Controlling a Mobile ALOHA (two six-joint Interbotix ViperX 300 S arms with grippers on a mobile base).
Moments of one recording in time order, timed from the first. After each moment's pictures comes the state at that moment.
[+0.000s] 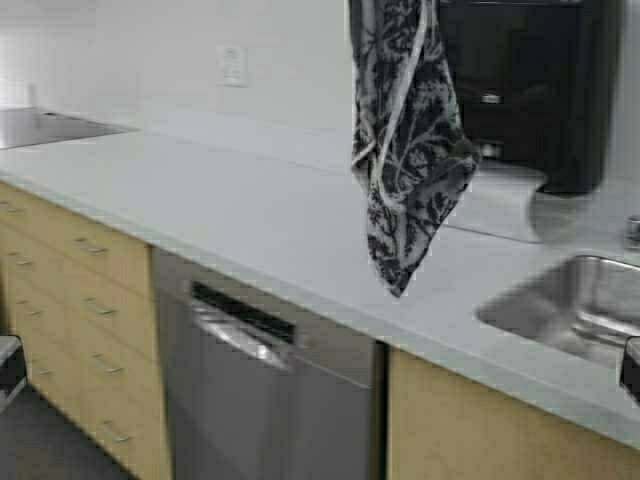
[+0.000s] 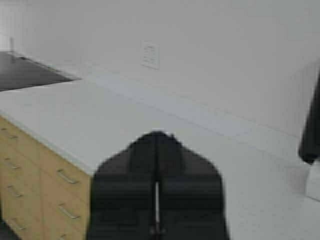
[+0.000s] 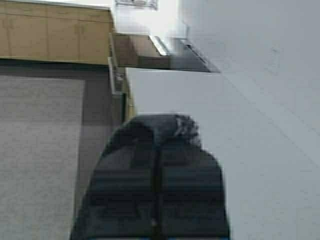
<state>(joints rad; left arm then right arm) -0.03 -1.29 1.34 -0.01 -0.23 -0.11 0.65 -0.57 0.92 0.01 -0.43 -0.13</state>
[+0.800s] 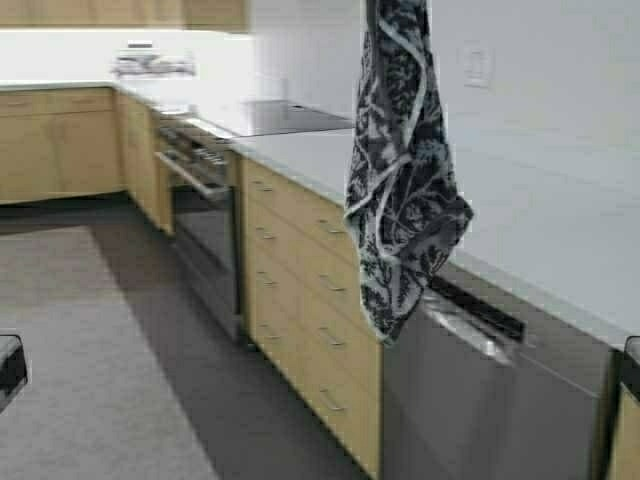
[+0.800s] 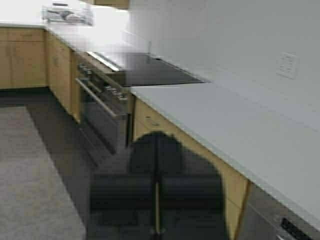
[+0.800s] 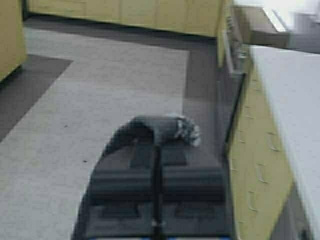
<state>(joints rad) -0.03 -1.28 1.34 -0.01 -0.22 -0.12 0.57 -0.47 0.94 0.03 -0.44 -0.13</state>
